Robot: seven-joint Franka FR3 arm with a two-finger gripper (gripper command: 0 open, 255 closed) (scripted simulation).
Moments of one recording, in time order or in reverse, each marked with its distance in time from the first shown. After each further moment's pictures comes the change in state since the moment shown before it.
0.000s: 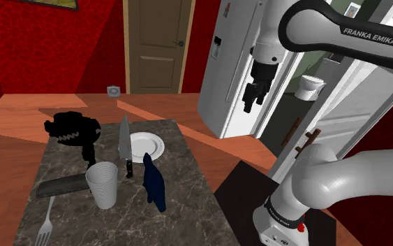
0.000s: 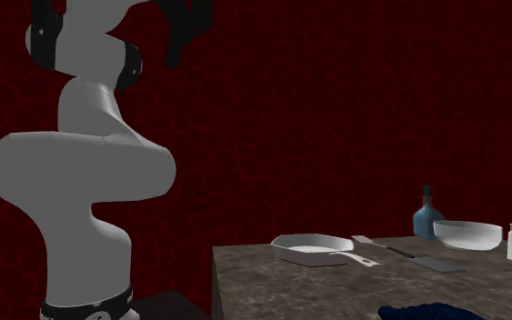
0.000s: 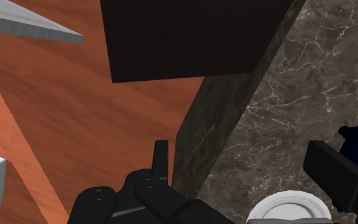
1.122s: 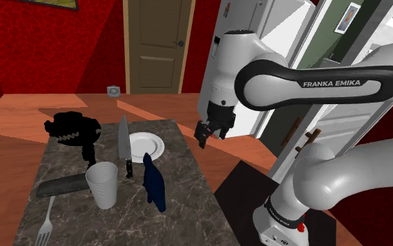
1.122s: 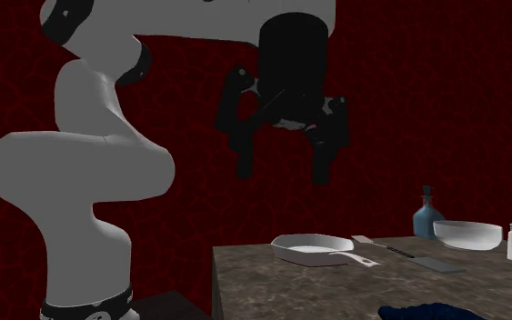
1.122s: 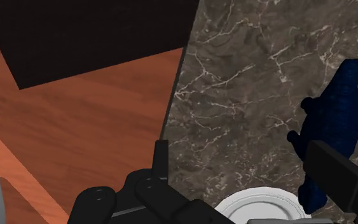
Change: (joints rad) arm 0.062 0.140 0.321 -0.187 0.232 0.399 0.435
